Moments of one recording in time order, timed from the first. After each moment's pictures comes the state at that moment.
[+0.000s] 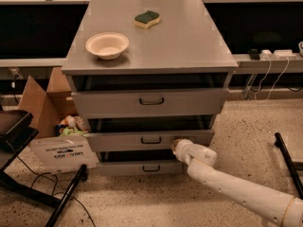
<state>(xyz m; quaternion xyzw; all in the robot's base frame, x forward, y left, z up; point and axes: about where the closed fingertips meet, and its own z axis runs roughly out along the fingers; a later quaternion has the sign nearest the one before) 0.679 -0.127 0.383 -0.57 0.70 -0.15 0.41</state>
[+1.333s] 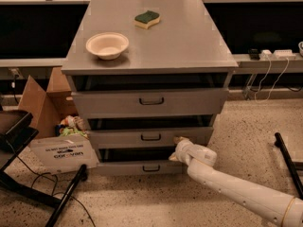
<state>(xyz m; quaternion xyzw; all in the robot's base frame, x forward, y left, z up) 0.679 -0.127 0.383 -0.57 0.70 -0.15 0.41</state>
